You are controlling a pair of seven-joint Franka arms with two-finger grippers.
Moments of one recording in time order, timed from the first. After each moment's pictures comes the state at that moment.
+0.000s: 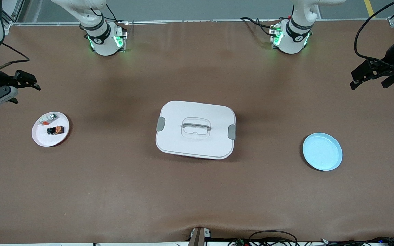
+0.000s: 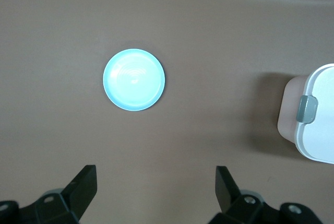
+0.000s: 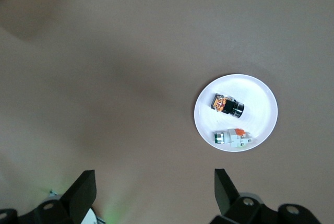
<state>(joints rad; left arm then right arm) -0.11 -0.09 0.04 -1.63 -0.01 1.64 -0.11 -0.18 -0.07 0.01 -1.91 0.02 1.69 -0.66</state>
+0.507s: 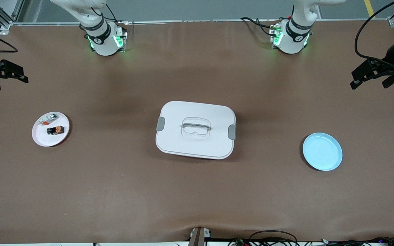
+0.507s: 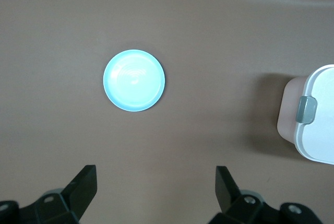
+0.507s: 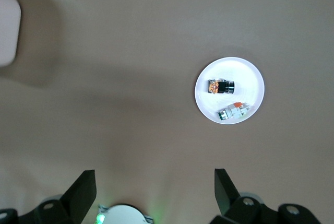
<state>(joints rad) -0.11 -0.09 0.04 -1.63 -0.01 1.64 -0.11 -0.15 -0.07 0.01 -1.69 0.02 1.50 -0.33</state>
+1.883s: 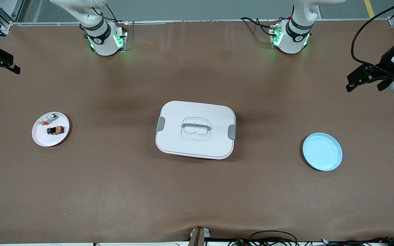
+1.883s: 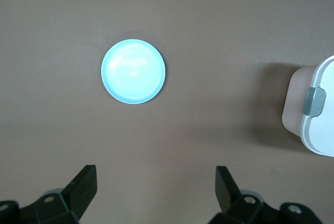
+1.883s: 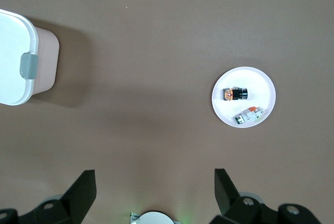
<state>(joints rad) -0.11 -0.06 0.04 -1.63 -0.01 1.62 -0.10 -0.13 -0.07 0.01 -1.54 0.09 1.40 -0.24</state>
